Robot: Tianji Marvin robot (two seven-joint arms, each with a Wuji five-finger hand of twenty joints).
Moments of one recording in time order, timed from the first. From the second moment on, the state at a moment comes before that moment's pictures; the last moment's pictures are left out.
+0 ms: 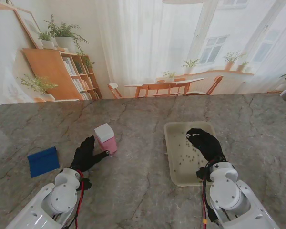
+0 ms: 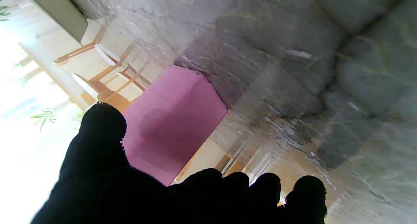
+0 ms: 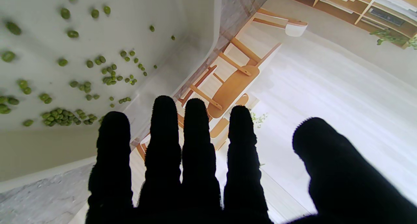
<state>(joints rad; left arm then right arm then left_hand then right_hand) 1.61 -1.15 -1.20 -1.43 0.47 0.01 0.17 -1.71 -1.19 1.36 -1.64 -0.39 0.08 -0.27 0.72 -0.07 -0.02 0.11 0.17 0.59 -0.03 0.00 0.09 0.48 -0.03 0.03 0.02 0.38 -0.01 0.14 -0.08 0.40 0.04 0.35 0.37 -0.30 0.67 -0.11 0.59 -0.07 0.43 0.64 0.87 0.10 0.31 0.58 0.75 0.11 0.48 0.51 0.29 0.32 1.02 0.48</state>
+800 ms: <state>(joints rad) 1.48 -1.16 -1.15 -1.26 0.40 -0.08 0.16 -1.72 -1.18 1.36 -1.65 -0.38 0.09 -0.25 0.72 -0.07 -0.03 0.11 0.17 0.52 -0.03 0.00 0.09 0.44 -0.02 0.11 0.02 0.35 0.01 0.24 -0.12 0.31 0.04 0.37 0.38 -0.30 0.66 -0.11 0.63 -0.07 0.43 0.64 0.89 0.10 0.32 0.59 0.76 0.11 0.51 0.52 0.30 0.32 1.02 0.48</state>
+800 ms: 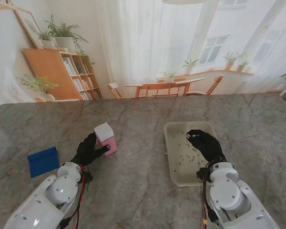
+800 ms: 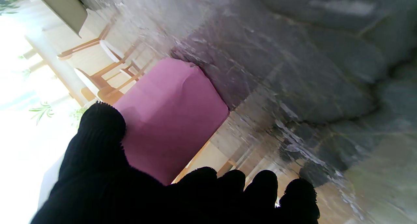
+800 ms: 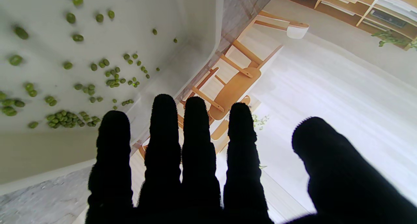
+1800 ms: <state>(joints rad) 1.41 -1.19 -1.10 -1.12 0.25 -0.24 0.20 -1.73 -1.18 1.38 -1.65 -0.39 0.10 -0.27 0.92 -0.19 -0.09 0.10 0.21 0.24 0.33 1.07 0.36 0.21 0.15 0.47 0.18 0.22 0.13 0.36 -0.15 0.17 -0.03 0.46 0.38 -0.29 0.66 -0.10 0.63 -0.07 0.44 0.64 0.89 0.10 0.34 0.59 0.77 0.11 0.52 0.52 0.31 0.32 1.03 0.48</state>
